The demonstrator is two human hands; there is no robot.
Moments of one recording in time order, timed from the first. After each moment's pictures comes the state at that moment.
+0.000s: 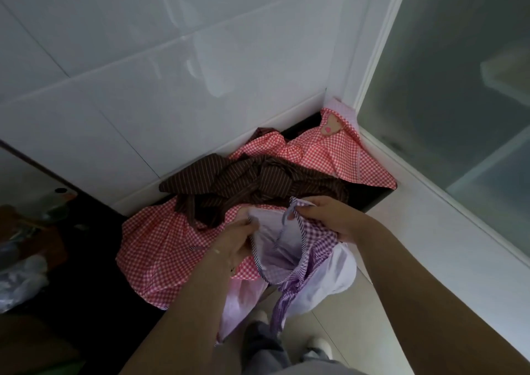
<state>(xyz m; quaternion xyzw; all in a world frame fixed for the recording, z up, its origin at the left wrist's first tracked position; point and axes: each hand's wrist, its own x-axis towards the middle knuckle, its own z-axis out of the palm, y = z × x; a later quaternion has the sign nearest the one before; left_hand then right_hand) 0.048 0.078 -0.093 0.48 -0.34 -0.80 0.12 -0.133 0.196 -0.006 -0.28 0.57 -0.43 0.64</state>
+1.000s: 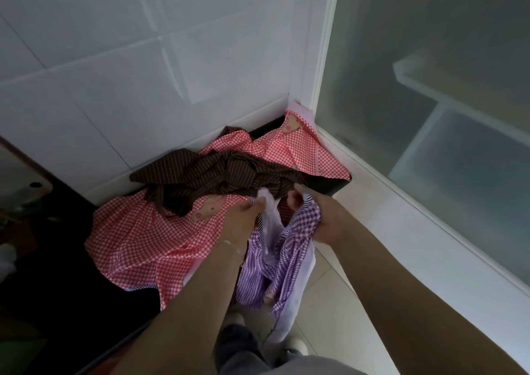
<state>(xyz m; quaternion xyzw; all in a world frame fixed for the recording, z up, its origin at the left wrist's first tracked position) -0.006 0.187 -0.043 0.51 -0.59 -0.60 0.20 -0.126 0.296 0.023 0.02 0.50 -0.64 0.58</state>
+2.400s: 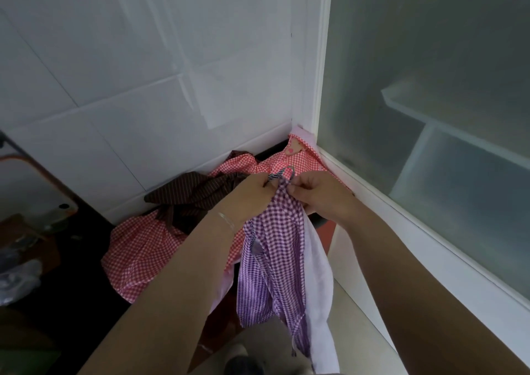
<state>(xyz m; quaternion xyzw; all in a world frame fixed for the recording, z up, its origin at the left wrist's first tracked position) -0.038 0.197 0.087 0.37 -0.78 -0.50 0.09 -0.167 0.301 0.078 -0.46 0.70 -0.43 0.35</state>
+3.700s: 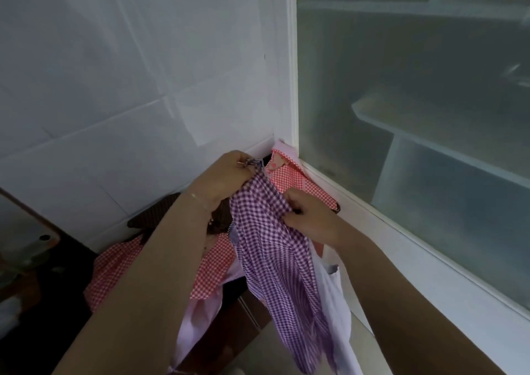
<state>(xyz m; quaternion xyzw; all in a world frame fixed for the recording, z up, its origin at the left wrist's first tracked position) -0.072 0.179 0.144 0.35 -0.81 -0.45 0.13 -0.176 0.325 0.079 -0.48 0.70 -0.41 0.33</state>
